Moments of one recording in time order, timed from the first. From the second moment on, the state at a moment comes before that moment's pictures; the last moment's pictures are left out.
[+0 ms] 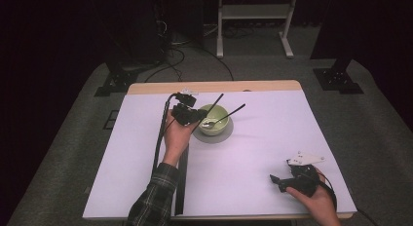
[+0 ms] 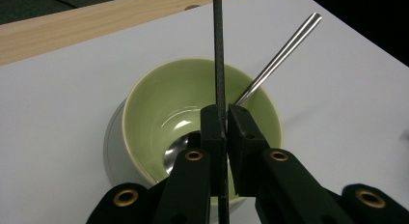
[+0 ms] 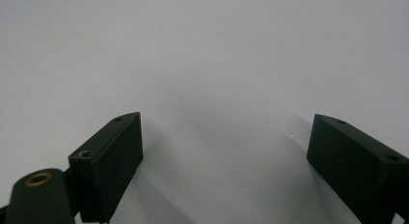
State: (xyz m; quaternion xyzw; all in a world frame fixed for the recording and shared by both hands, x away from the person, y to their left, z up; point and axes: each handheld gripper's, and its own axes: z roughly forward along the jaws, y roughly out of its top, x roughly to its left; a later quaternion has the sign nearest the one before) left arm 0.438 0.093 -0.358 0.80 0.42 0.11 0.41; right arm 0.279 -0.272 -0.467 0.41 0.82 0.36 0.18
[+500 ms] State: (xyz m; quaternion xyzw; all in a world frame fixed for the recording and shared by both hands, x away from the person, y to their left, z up) left arm 0.454 0.069 -0.369 0.80 0.43 0.11 0.40; right arm 0.279 -0.272 -0.467 0.41 0.82 0.36 0.18
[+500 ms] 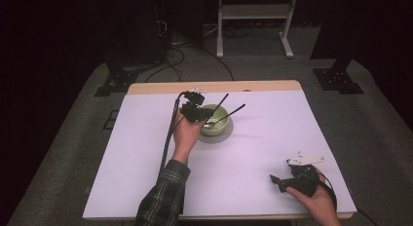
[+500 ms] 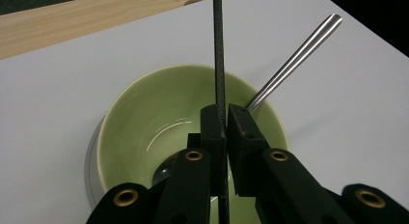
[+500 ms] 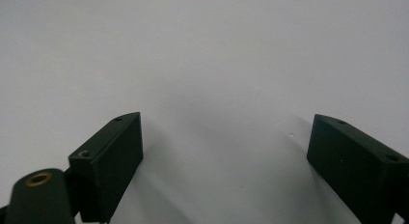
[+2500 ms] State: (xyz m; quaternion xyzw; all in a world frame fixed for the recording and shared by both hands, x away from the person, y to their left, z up) left arm 0.445 0.084 -0.354 0.79 0.45 0.15 0.38; right arm 0.279 -0.272 -0.467 0.41 0.82 0.36 0.18
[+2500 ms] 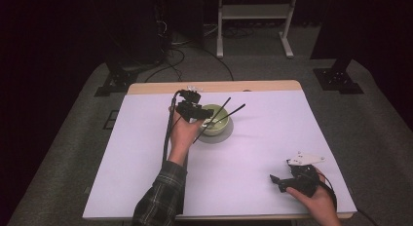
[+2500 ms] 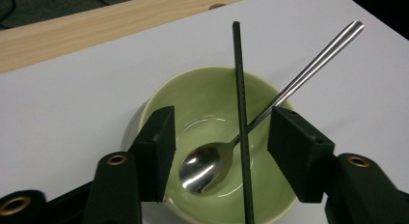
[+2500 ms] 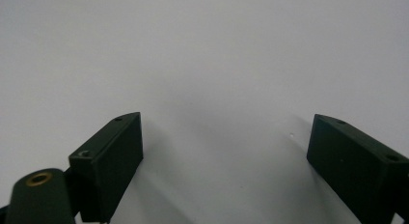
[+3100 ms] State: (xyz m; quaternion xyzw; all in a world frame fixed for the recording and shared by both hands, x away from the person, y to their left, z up) left arm 0.417 0.128 -0.345 0.80 0.44 0.18 0.37; right arm 0.279 -0.272 -0.467 0.41 0.82 0.36 0.18
